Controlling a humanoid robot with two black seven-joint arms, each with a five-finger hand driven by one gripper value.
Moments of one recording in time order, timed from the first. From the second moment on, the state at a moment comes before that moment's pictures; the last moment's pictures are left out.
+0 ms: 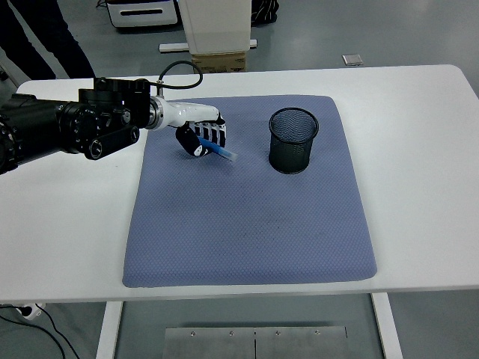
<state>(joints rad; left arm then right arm) -1.51 0.12 0.77 -0.68 0.57 -0.07 -0.34 0.03 0.00 0.31 0.23 -0.09 0.05 0.11</state>
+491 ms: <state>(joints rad) -1.51 0.12 0.77 -0.68 0.54 -0.04 -0.34 0.03 0.00 0.31 0.23 -0.09 0.05 0.11</state>
